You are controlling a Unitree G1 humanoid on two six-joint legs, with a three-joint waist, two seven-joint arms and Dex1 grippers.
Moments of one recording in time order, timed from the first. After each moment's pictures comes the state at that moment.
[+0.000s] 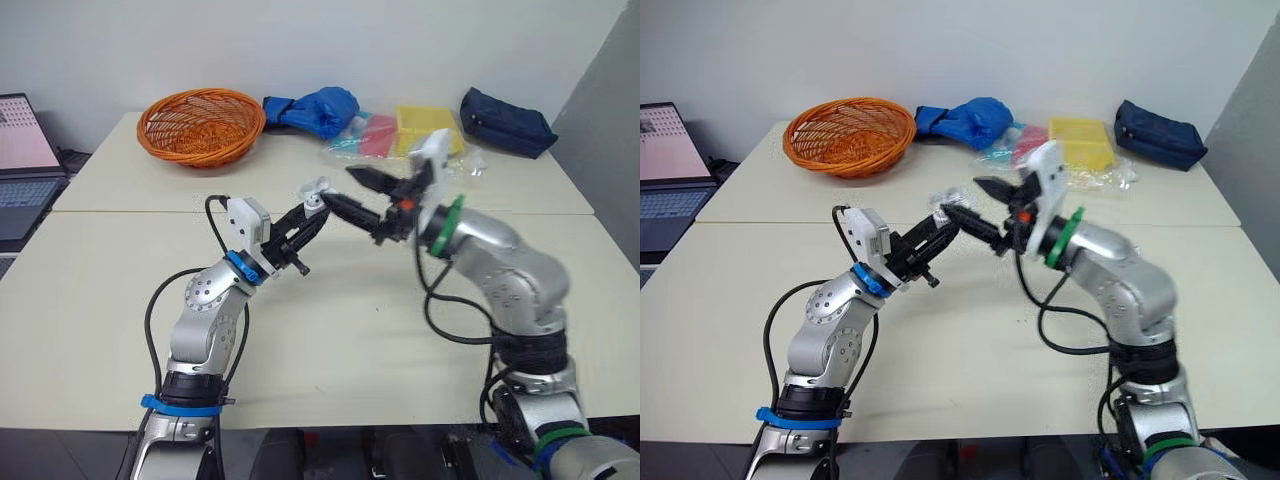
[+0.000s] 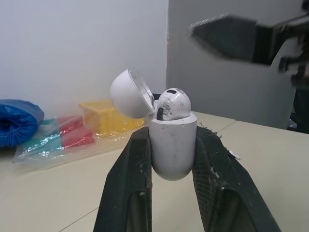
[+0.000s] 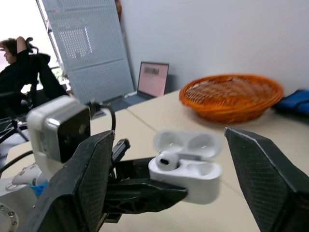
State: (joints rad) left arm -0.40 0.28 0.04 -0.05 -0.42 0.09 -0.71; right arm -0.70 -0.31 -0.04 -0.36 0.65 0.82 0.56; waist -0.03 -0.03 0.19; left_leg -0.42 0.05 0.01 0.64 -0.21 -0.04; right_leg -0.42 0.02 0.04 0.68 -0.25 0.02
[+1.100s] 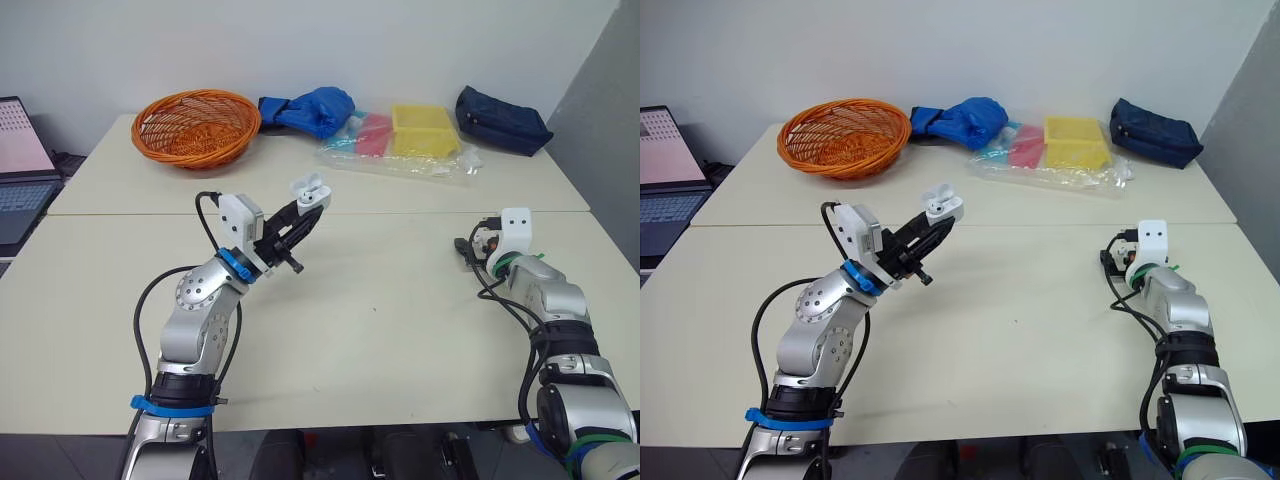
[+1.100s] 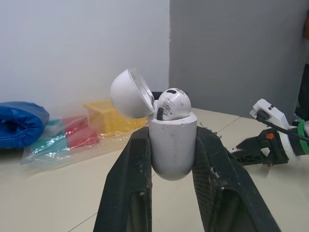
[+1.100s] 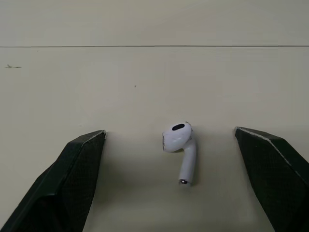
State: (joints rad) left arm -0.39 0.31 0.05 -0.08 -0.43 0.11 -0.69; right arm -0.66 -0.45 -0.17 0.59 0.21 0.43 0.29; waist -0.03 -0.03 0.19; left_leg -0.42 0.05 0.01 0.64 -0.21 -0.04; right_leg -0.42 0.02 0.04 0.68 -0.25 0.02
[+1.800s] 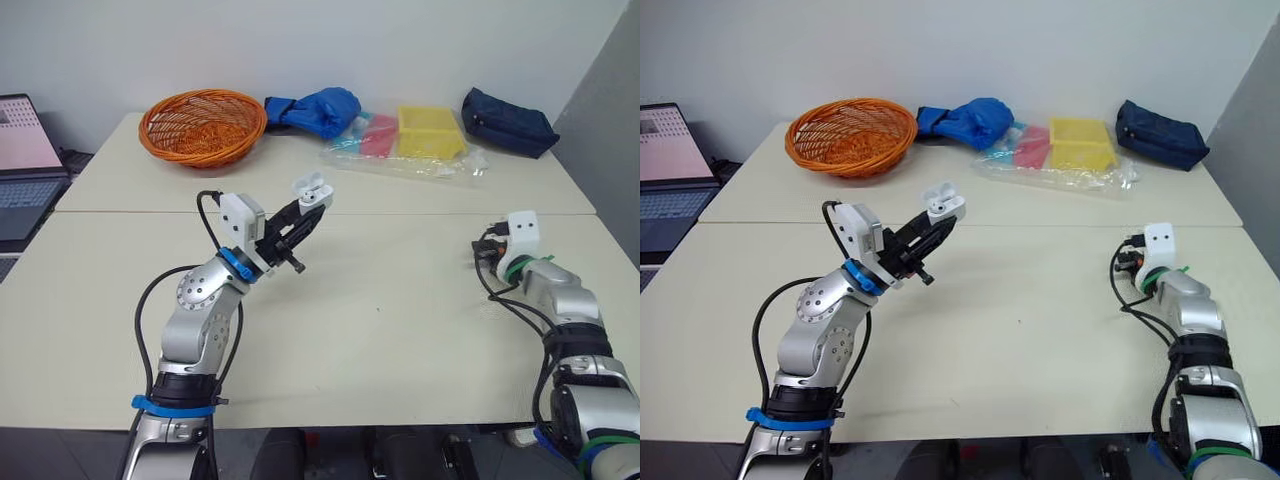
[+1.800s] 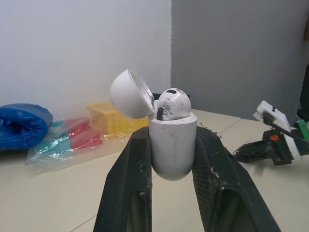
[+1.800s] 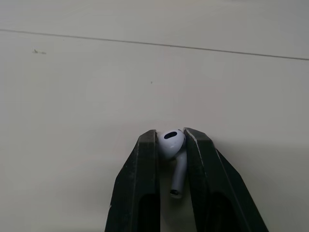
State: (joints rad) left arm -0.39 0.31 0.04 -0.09 -0.43 0.11 -0.69; right arm -0.59 -0.58 -0.15 0.55 0.21 0.45 0.54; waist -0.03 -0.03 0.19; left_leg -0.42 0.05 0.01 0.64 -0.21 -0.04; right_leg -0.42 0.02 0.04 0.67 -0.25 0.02
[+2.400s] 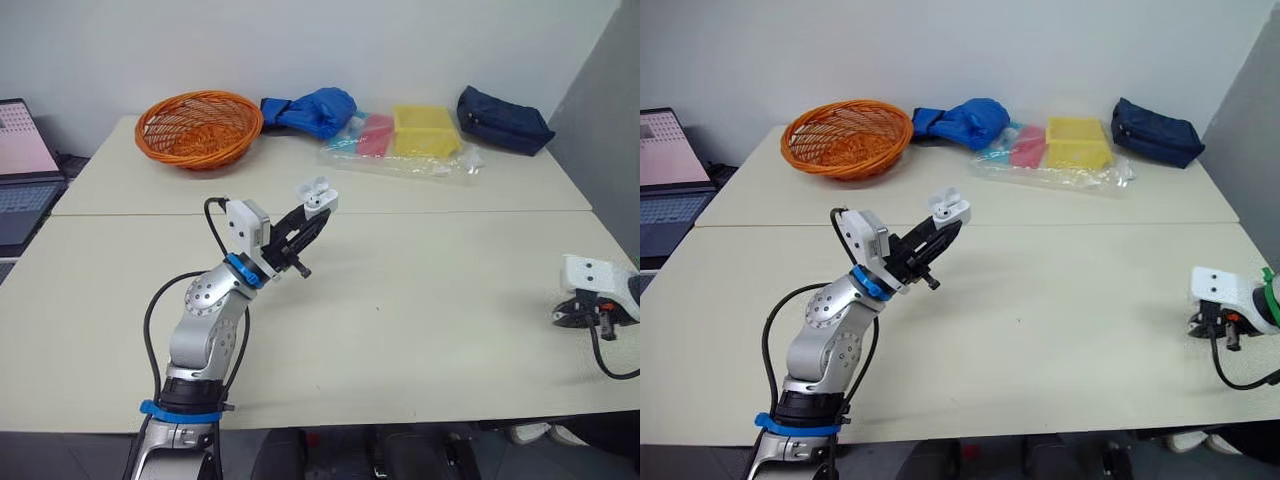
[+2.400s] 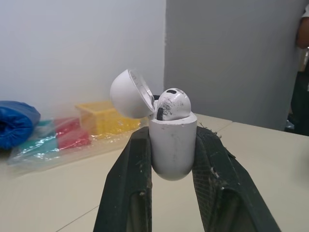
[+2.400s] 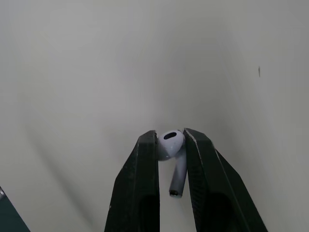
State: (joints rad) left arm -0.36 0.26 0.02 -0.10 -0.42 0.10 -0.68; right arm -0.38 -1.28 0.21 0.33 -0.02 0.10 1.37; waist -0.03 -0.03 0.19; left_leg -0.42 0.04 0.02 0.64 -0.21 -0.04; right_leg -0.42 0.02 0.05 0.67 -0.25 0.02
